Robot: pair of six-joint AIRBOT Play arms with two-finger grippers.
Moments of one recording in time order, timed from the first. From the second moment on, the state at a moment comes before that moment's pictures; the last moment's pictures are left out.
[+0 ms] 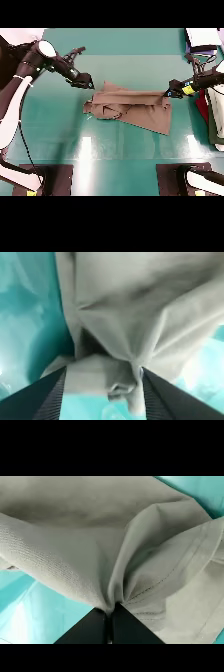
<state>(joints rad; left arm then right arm) -0.21 -1.67 1.69 1.00 -1.42 -1.38 -0.07 -1.25 1.22 -1.07 1.36 1.52</state>
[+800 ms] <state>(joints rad) -0.58 -1.57 1.40 1.05 -1.18 -1.63 -0.10 -1.19 1.21 -1.07 1.32 1.48</state>
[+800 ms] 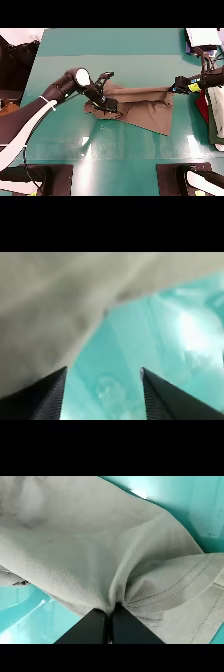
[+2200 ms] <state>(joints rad) -0.44 -1.10 1.37 1.20 -1.17 -1.48 -0.18 -1.19 1.59 -1.07 1.50 1.45</state>
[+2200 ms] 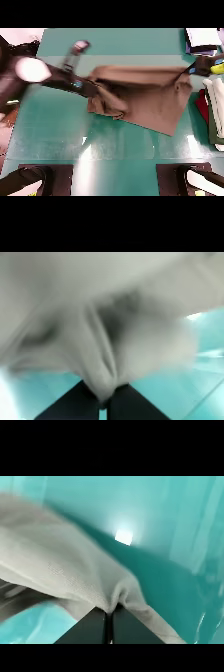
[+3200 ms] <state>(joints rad) -0.31 -0.88 2.07 1.64 -1.42 -1.36 -0.24 -0.97 2.03 -1.20 1.61 1.57</state>
